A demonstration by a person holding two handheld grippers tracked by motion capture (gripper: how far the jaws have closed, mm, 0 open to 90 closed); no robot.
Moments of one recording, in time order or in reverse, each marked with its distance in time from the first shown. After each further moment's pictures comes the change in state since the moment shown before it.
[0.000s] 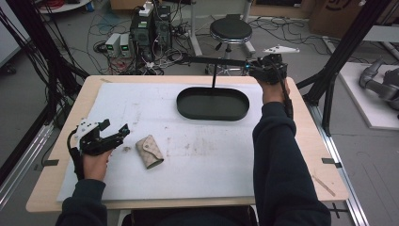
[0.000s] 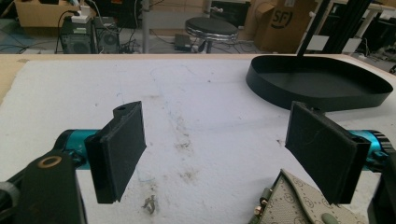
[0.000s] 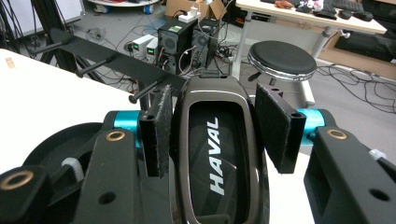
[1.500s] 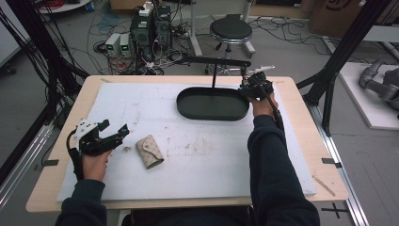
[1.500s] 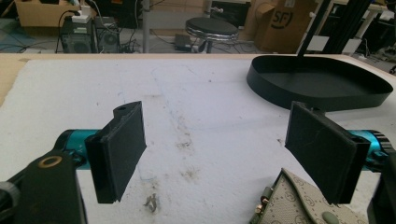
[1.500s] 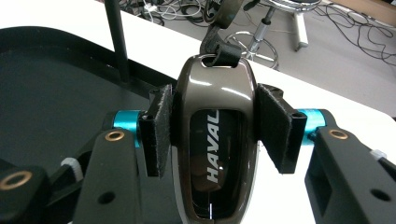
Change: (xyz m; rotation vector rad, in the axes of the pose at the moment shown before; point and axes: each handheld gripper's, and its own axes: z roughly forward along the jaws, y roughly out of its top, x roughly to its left) left arm 0.002 -0.001 -0.001 -0.001 0.000 -0.001; right arm 0.013 -0.059 0.052 0.259 -0.075 -0.056
